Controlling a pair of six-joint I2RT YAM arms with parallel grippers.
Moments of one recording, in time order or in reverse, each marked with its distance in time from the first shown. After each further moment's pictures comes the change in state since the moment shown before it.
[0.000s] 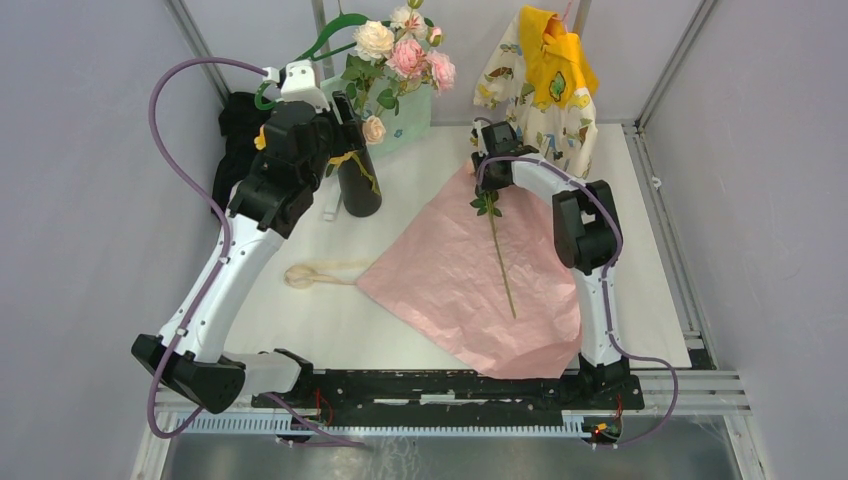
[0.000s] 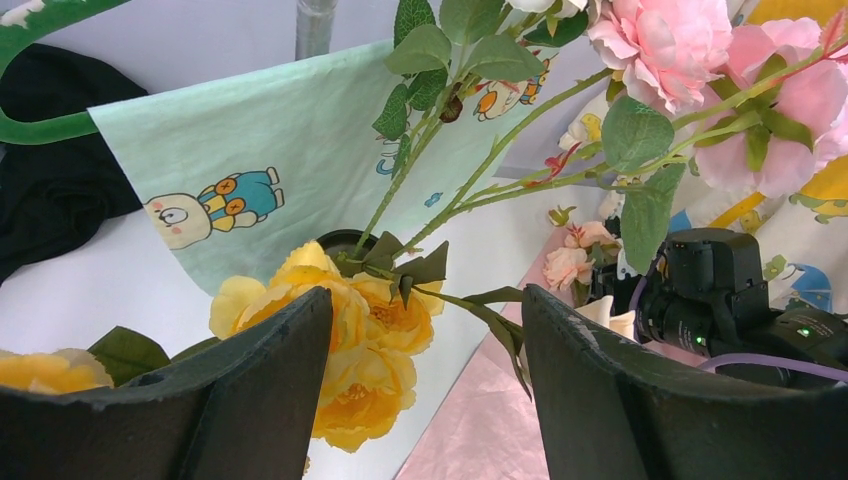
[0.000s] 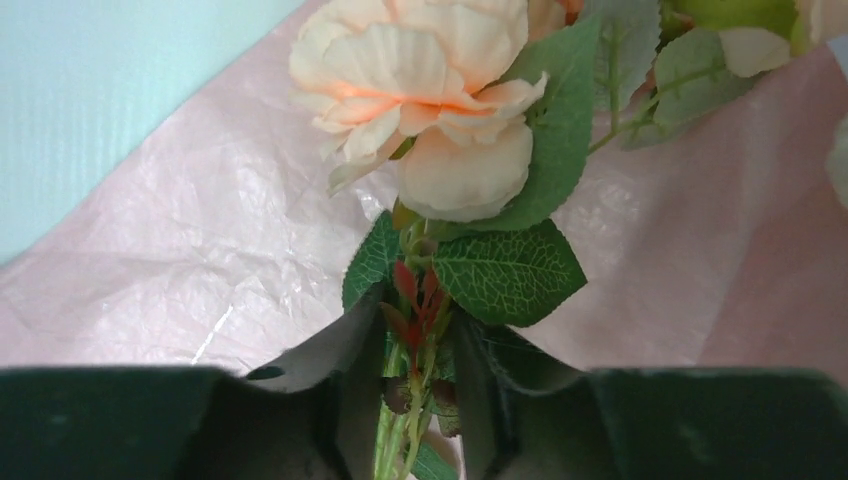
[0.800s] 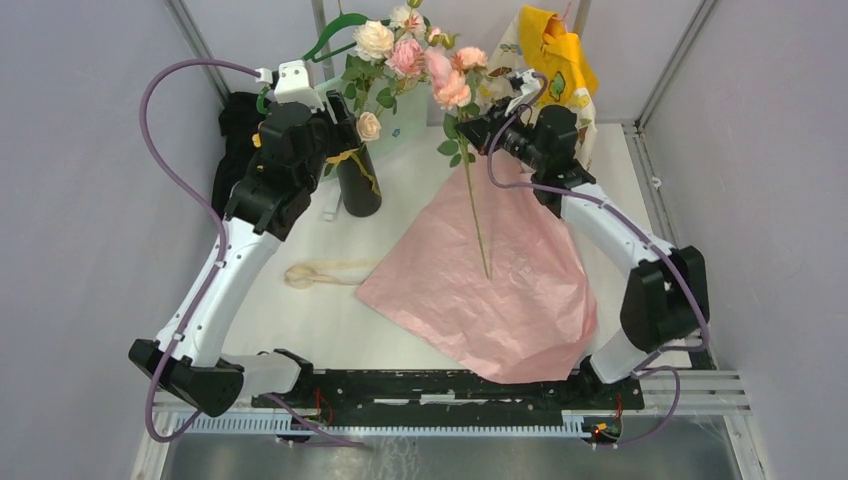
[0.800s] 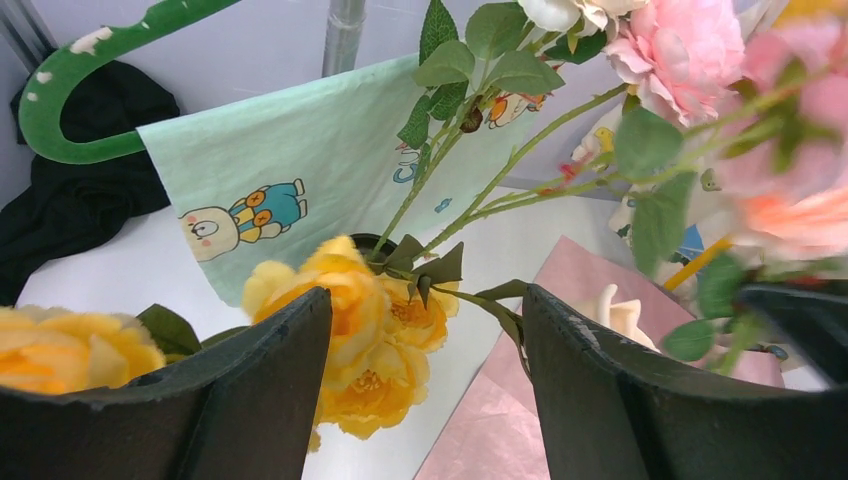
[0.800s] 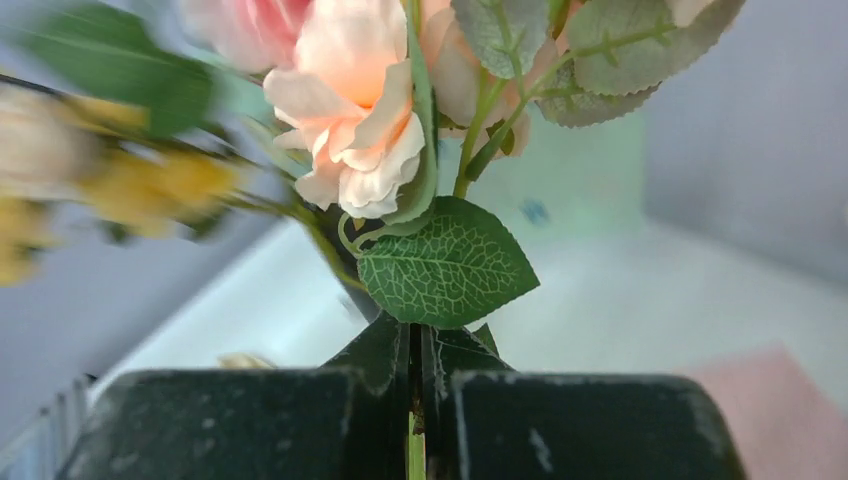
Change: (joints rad) left arm 0.000 -0.011 0.001 -0.004 -0.039 0.000; right arm 0.018 -0.634 -0.480 0.704 -0.474 0.274
